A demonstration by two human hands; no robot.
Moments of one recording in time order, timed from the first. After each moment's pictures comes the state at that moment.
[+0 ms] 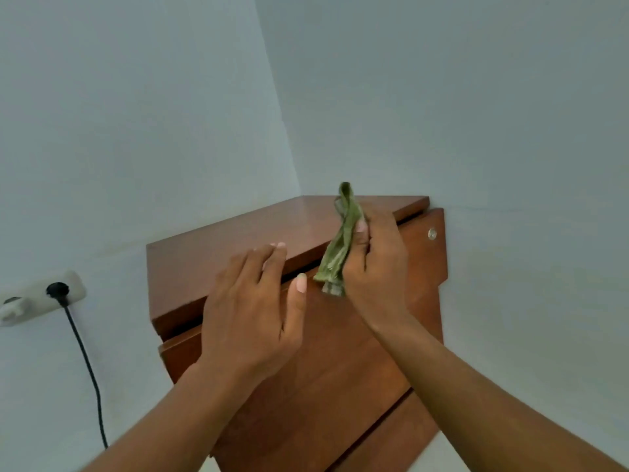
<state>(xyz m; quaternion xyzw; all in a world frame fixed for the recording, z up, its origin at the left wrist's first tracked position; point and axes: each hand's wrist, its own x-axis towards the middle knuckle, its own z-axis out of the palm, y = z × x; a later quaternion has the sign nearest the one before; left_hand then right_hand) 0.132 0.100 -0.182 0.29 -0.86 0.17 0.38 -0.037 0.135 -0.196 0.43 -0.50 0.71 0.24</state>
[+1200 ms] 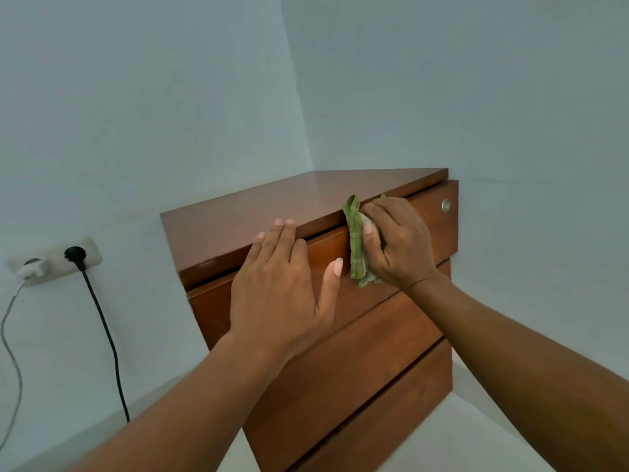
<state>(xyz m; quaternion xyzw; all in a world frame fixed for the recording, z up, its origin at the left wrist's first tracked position) 0.133 0.111 -0.202 0.35 -0.87 0.20 0.28 -0.105 0.102 -0.243 0.55 -0.52 0.49 0.43</state>
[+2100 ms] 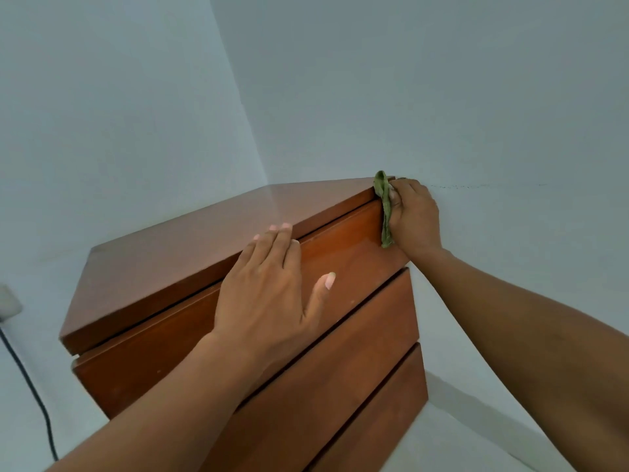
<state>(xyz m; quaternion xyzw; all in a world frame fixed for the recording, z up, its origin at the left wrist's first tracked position) 0.059 0.096 -0.195 0.26 -0.90 0.29 0.22 -0.239 0.102 -0.235 0.38 -0.66 0.58 0.27</state>
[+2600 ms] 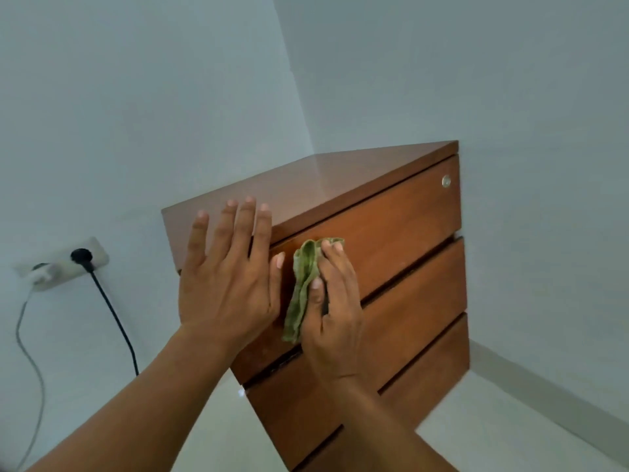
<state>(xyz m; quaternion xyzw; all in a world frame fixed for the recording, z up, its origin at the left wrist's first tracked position) 0.178 0.058 -0.200 0.33 -0.81 0.41 0.27 0.075 0.092 -0.309 0.42 -0.49 0.74 0.18</state>
